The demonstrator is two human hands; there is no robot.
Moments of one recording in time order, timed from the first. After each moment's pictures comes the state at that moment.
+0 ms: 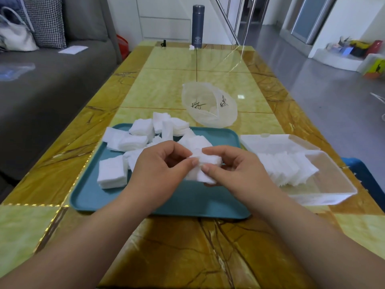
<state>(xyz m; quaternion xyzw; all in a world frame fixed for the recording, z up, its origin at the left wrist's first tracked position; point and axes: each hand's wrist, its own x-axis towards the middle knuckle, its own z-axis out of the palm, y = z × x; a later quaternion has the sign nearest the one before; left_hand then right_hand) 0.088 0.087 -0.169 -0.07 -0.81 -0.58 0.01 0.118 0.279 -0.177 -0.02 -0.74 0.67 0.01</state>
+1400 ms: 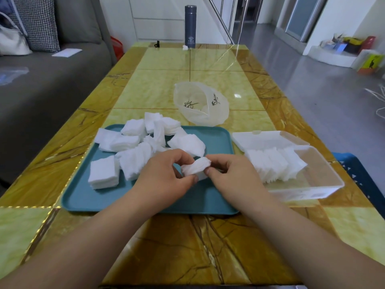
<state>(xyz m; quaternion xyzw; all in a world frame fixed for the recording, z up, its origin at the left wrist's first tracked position) 0.091 0.107 -0.178 -0.13 -0.90 -0.42 -0.02 0.121 0.286 -0.184 -0.06 -0.86 0.50 0.03</state>
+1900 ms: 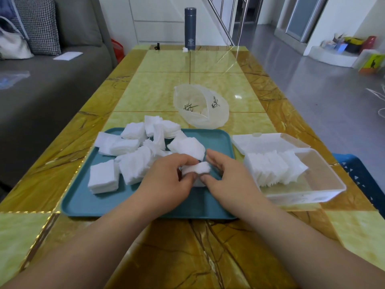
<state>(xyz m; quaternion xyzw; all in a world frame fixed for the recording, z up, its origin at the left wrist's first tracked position) 0.084 0.114 -0.185 -0.17 -0.90 -0.40 -0.02 0.120 0.282 -0.186 -0.05 -0.87 0.48 0.00</state>
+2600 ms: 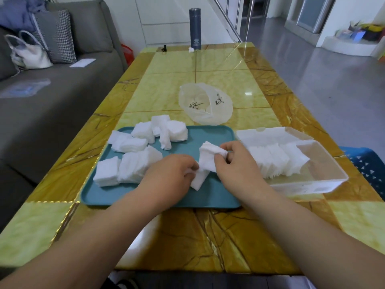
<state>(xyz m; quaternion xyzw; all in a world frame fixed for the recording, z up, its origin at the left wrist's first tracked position) 0.091 0.109 -0.170 -0.19 -0.97 -0.16 -0.06 0.122 0.287 -0.179 -0.11 -0.84 0.53 0.05</state>
